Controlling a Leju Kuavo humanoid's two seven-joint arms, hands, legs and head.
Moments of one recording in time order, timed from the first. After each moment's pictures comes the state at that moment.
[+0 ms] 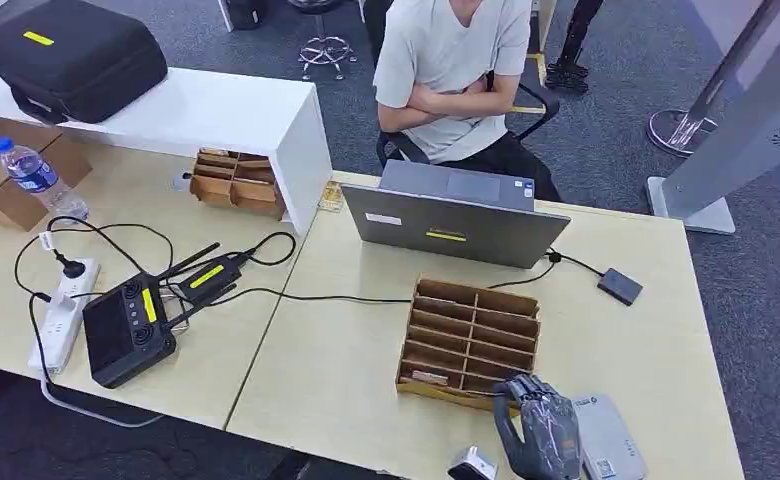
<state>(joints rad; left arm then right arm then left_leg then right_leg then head) -0.11 -0.12 0.10 -0.19 -0.30 -0.07 0.07 -0.03 -0.16 0.68 -1.25 0.89 -0.64 -0.24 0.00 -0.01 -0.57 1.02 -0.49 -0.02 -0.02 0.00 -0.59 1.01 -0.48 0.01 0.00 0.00</state>
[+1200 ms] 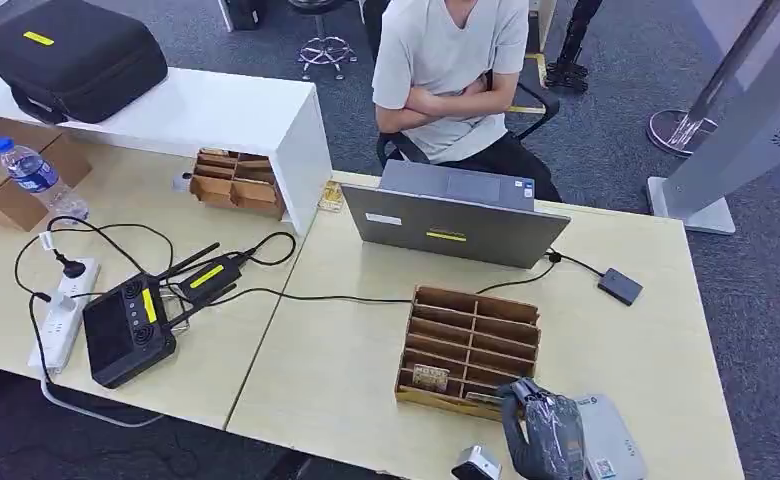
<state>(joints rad) -0.12 -0.12 0.10 -0.19 -0.34 -0.05 0.08 -0.02 -0.16 0.66 -1.26 0.90 -0.64 -0.23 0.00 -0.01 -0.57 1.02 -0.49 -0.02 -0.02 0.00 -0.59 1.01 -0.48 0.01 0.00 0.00</state>
